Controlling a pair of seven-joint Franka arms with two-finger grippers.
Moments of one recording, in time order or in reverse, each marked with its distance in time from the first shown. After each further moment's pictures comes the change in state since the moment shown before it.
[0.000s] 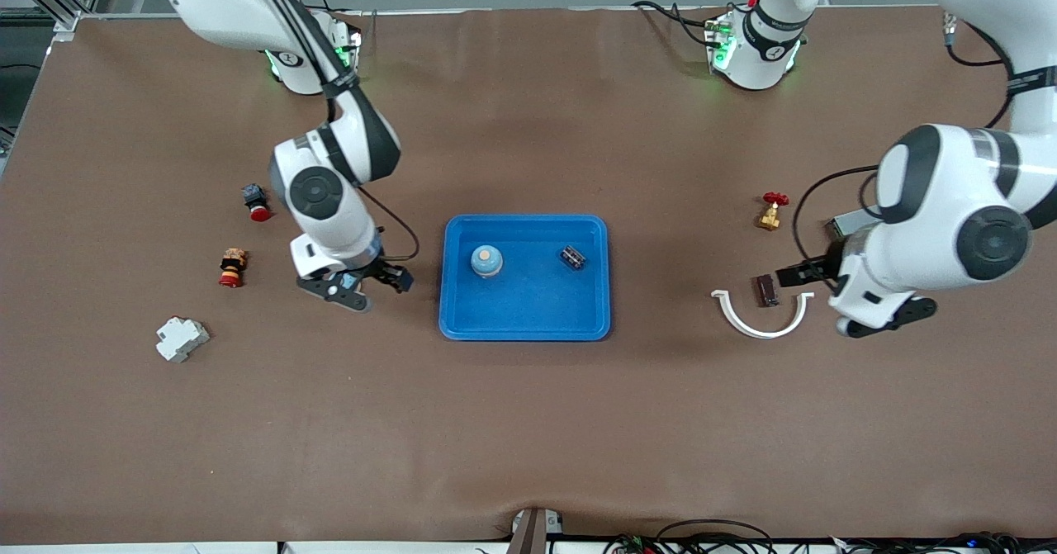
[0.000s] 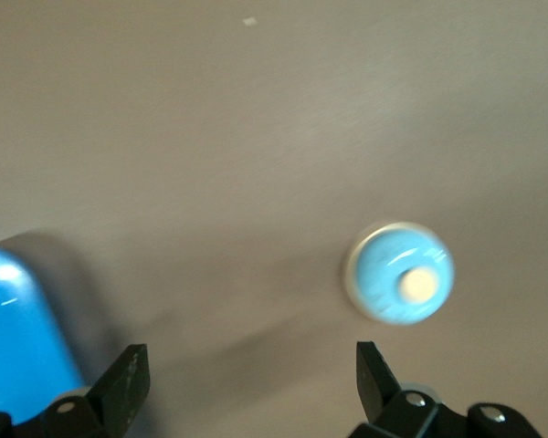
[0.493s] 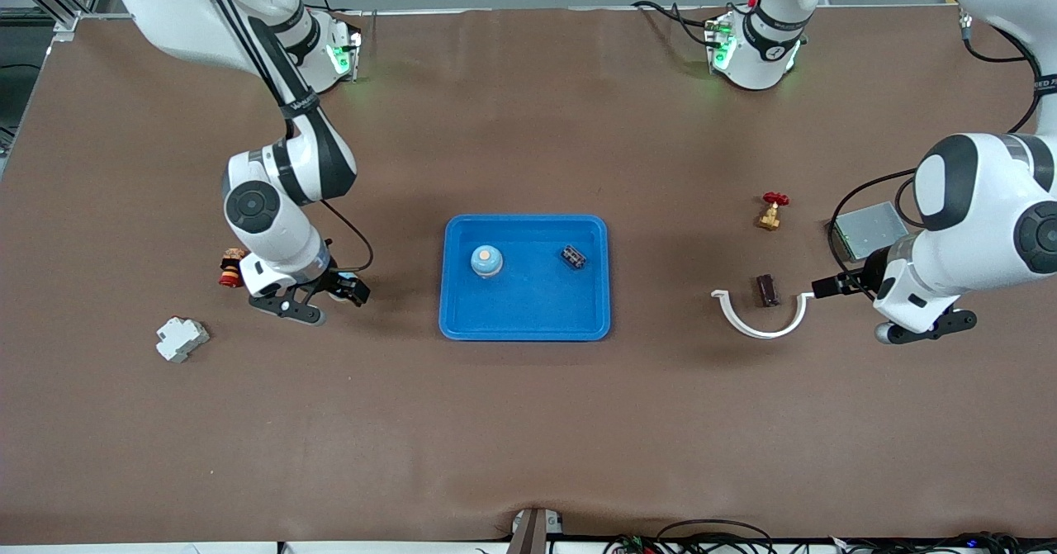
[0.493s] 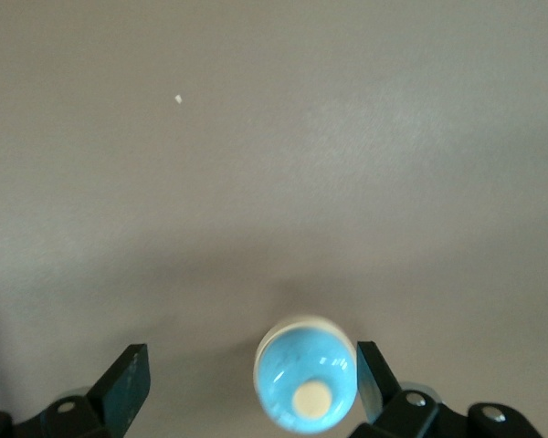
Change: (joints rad) left arm 0.064 -0.009 -0.011 -0.083 0.000 0.192 0.108; right arm -0.121 0.000 0.001 -0.064 0.000 0.143 -0.211
